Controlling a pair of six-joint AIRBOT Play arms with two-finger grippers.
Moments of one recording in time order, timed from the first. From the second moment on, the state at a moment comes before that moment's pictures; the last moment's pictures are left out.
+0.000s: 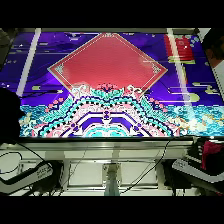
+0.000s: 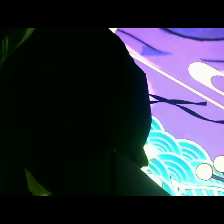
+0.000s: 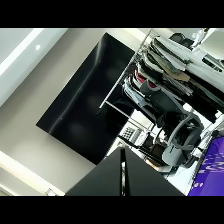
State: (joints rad) left arm 0.34 -1.23 1.68 1.96 -1.39 -1.64; right arm -0.75 -1.27 1.99 0.10 1.32 1.68
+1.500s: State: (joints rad) left arm 0.82 -1.62 1.50 1.63 -1.15 -1.59; right arm -0.75 -1.27 1.99 0.10 1.32 1.68
